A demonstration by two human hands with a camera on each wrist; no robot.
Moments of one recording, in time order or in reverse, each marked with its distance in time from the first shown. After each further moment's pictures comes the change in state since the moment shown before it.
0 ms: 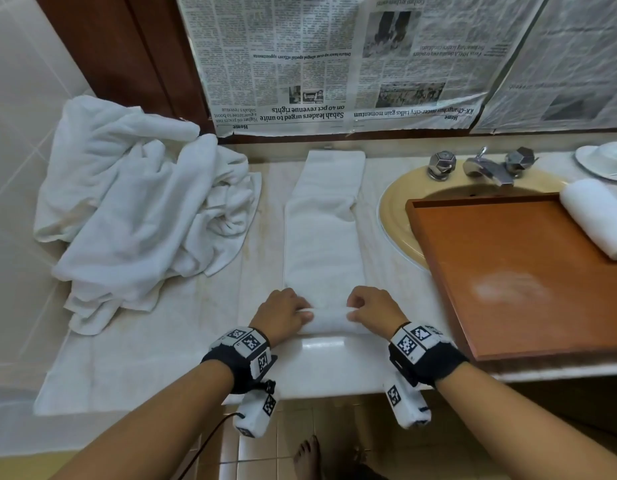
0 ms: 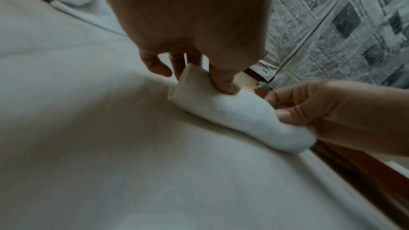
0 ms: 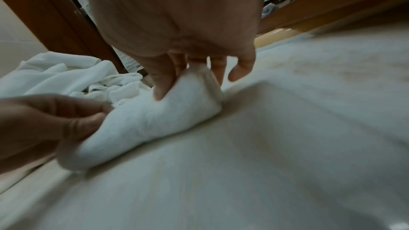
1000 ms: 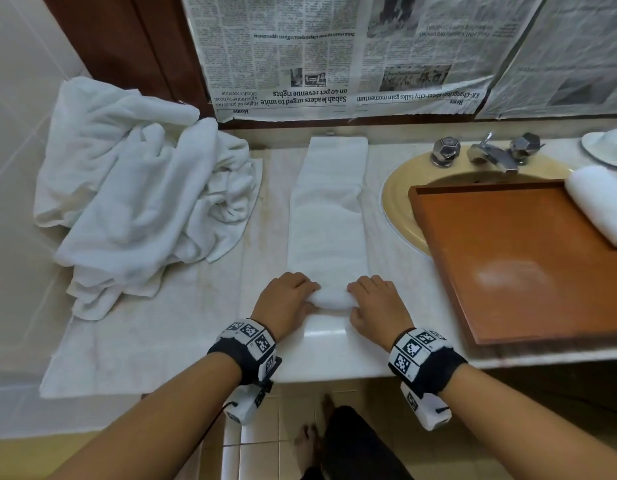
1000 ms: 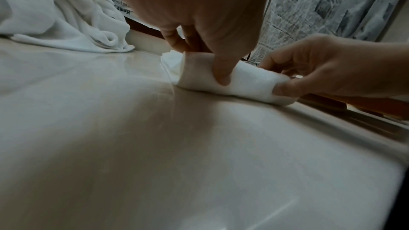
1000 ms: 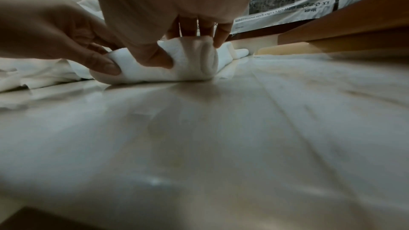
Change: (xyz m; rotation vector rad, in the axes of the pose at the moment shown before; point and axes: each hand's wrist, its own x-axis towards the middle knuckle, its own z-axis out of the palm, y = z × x) left_hand -0.010 -0.006 0.011 0.176 0.256 0.351; right_hand -0.016 0.018 0.027 -0.534 0.305 -0.426
